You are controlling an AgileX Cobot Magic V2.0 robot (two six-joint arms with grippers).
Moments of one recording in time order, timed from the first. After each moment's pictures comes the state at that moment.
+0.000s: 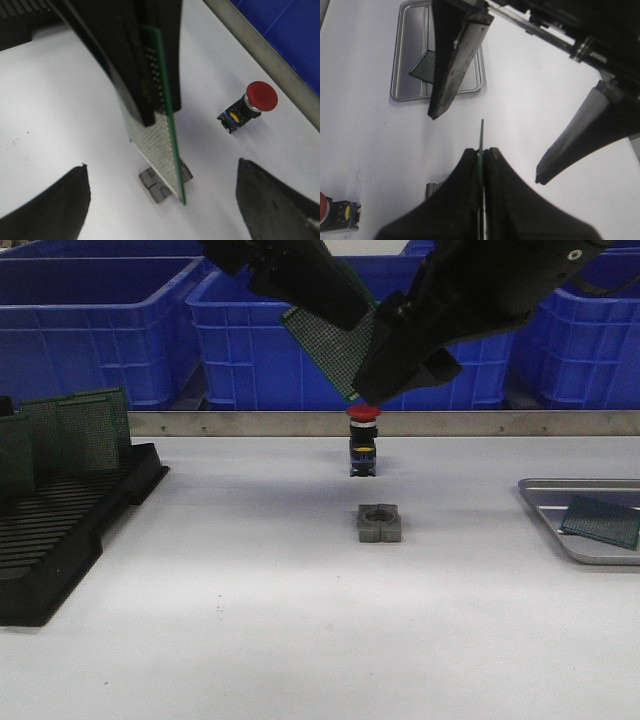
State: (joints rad) left arm -0.40 1.97 -1.76 -0.89 1.22 1.56; right arm 0.49 1.46 -0.96 0.42 0.23 -0.84
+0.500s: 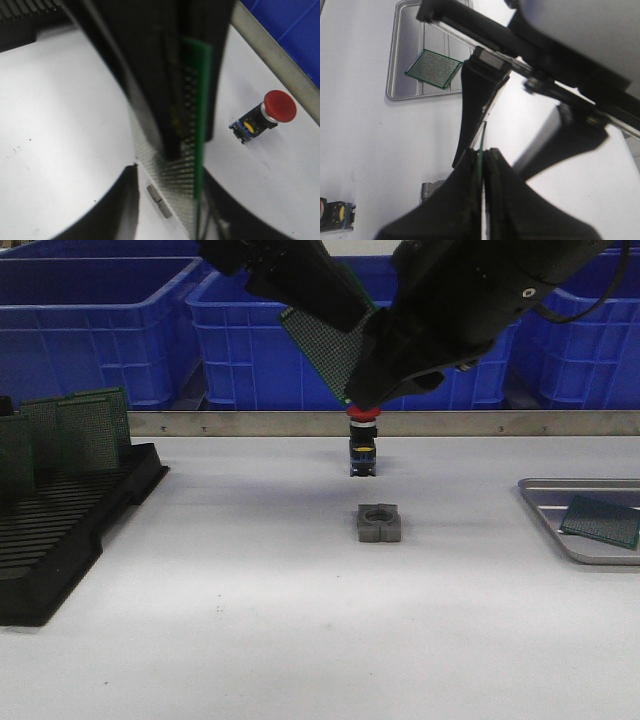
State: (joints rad) left arm -0.40 1.97 -1.76 -0.89 1.24 1.56; right arm 0.54 1.52 -0.96 0.42 0.17 -0.84
